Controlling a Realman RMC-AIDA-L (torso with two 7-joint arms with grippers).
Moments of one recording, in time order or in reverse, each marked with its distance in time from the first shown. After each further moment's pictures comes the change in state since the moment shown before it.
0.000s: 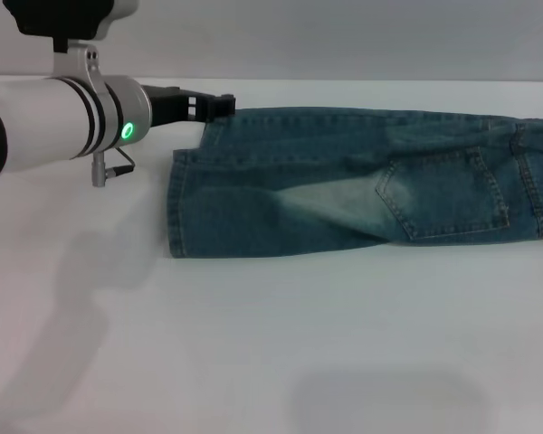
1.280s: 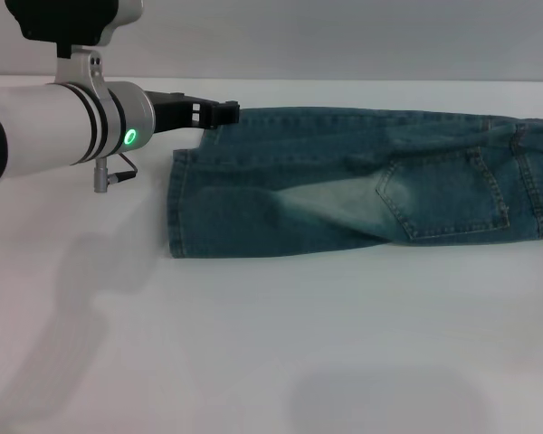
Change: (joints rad) left arm 0.014 0.002 0.018 -0.021 -0.006 -0.014 0.000; right arm 0.102 -0.029 0.008 -0.069 -0.016 -0.082 0.103
